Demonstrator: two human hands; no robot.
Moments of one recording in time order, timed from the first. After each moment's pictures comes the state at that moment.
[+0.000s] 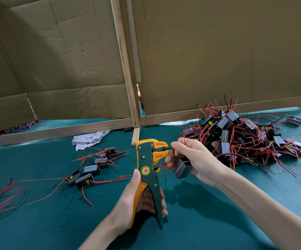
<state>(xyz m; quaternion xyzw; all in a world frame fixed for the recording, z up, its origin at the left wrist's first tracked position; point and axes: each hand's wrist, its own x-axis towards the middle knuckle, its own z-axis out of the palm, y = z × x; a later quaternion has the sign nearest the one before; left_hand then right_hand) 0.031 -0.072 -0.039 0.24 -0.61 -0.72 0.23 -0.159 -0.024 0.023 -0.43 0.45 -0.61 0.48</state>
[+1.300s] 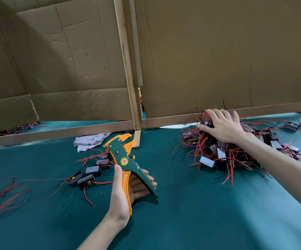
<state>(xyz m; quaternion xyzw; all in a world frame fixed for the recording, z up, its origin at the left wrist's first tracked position) 0.028 -0.084 -0.044 0.29 -0.52 -0.67 0.45 -0.326 -0.089 0.024 -0.54 0.83 -0.11 -0.10</state>
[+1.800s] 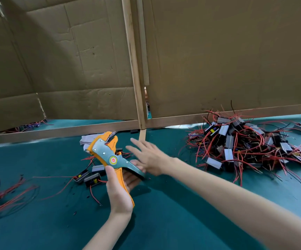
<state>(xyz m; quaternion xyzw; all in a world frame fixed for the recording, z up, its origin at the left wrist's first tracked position) 0.024 -0.100 -0.046 0.31 -0.43 -0.59 0.61 -0.112 -0.153 -0.020 -0.80 0.59 -0.08 -0.03</state>
